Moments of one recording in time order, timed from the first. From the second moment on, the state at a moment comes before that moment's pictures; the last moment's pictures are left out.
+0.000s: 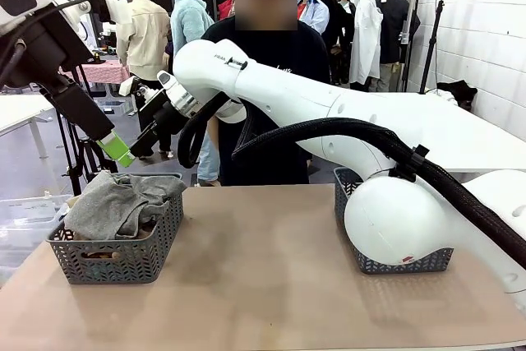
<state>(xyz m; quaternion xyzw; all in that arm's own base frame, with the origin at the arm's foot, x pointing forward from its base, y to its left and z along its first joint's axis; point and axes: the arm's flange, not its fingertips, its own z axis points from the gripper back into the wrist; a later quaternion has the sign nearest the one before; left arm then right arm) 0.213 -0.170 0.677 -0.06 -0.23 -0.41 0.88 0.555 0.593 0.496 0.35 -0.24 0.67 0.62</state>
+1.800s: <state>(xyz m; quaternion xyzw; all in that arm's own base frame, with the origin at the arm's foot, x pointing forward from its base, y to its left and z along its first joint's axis) 0.213 -0.170 0.678 -0.06 -0.23 -0.41 0.88 0.251 0.300 0.578 0.20 -0.26 0.45 0.83</state>
